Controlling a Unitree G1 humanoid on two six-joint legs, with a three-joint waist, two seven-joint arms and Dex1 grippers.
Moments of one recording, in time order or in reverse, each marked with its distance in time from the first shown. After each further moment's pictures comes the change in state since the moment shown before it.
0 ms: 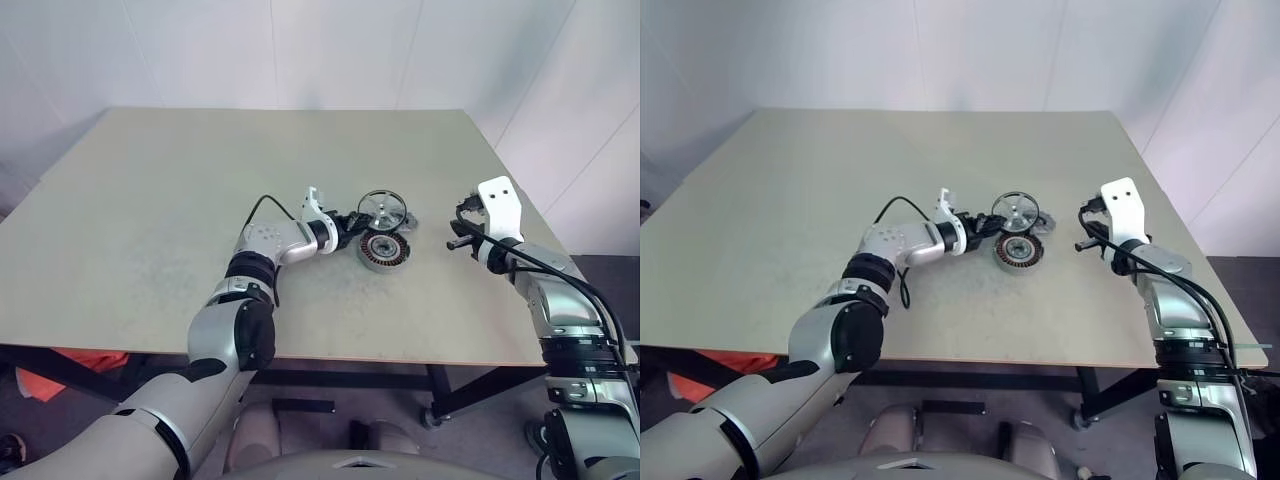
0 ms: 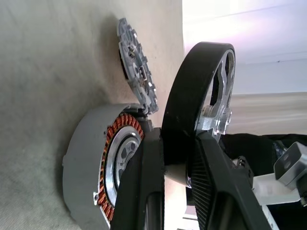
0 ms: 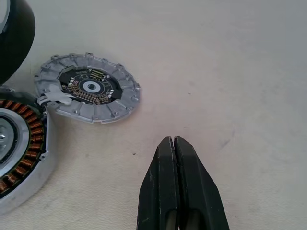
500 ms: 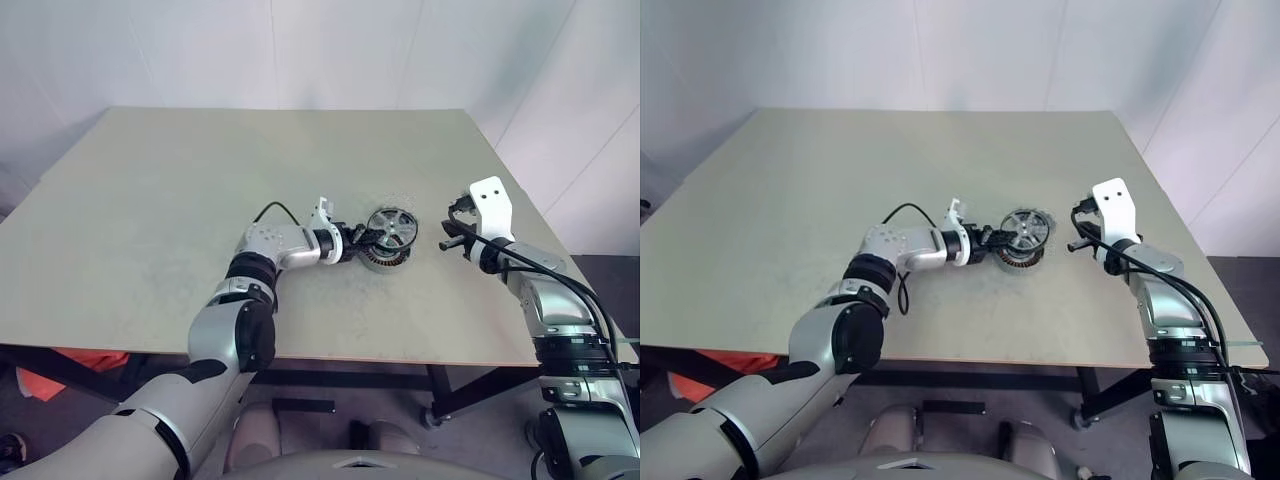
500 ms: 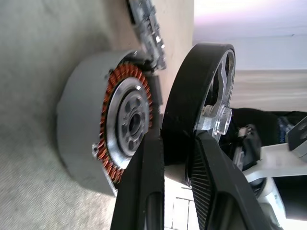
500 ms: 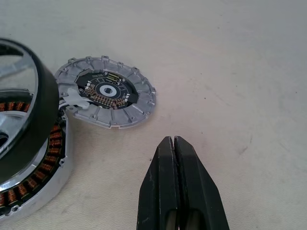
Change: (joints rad) left arm 0.010 -0.002 -0.039 0.001 -0.006 0.147 0.051; right arm -0.008 0.017 0.018 -0.001 -0.002 0.000 -0.002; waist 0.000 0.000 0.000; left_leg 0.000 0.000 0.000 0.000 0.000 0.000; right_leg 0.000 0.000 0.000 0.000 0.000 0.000
